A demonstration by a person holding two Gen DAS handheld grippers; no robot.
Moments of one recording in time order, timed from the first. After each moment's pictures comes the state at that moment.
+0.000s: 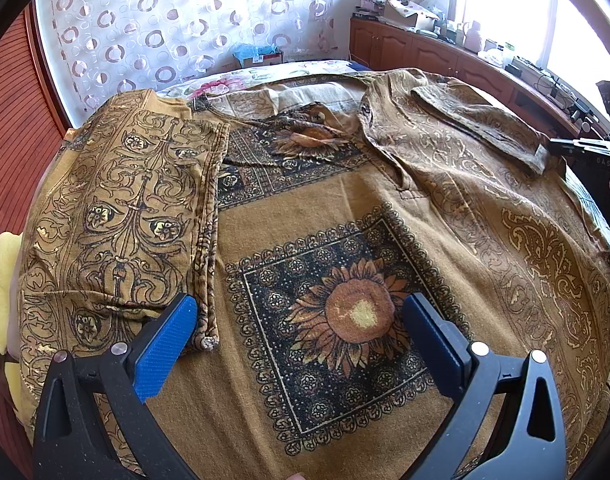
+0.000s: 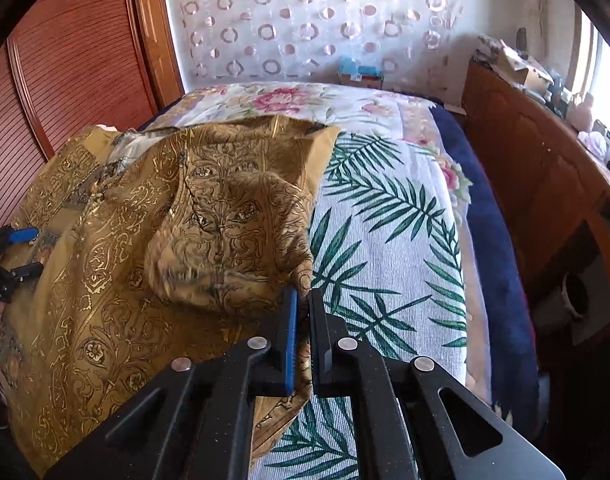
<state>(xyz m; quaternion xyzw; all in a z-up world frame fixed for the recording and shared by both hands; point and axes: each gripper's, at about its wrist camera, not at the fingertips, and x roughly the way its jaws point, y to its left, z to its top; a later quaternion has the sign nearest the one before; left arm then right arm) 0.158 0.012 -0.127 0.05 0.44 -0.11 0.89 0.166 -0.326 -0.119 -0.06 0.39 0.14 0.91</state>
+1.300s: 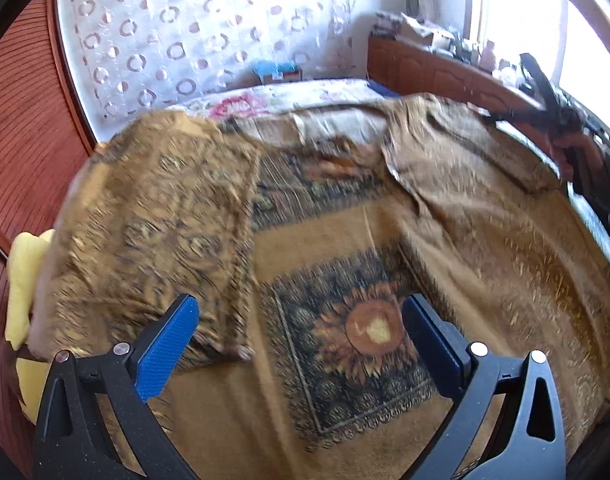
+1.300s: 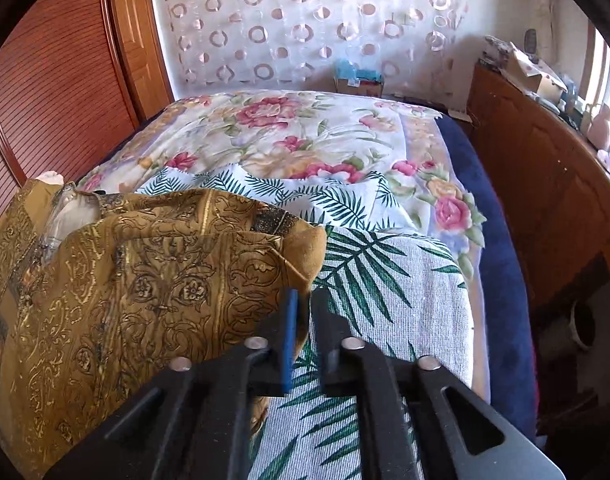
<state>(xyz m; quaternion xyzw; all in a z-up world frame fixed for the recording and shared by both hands) 0.150 0.025 -0.103 0.04 0.41 -0.07 0.91 0.338 -0.303 -0.134 -0.06 0.38 0.14 0.91</state>
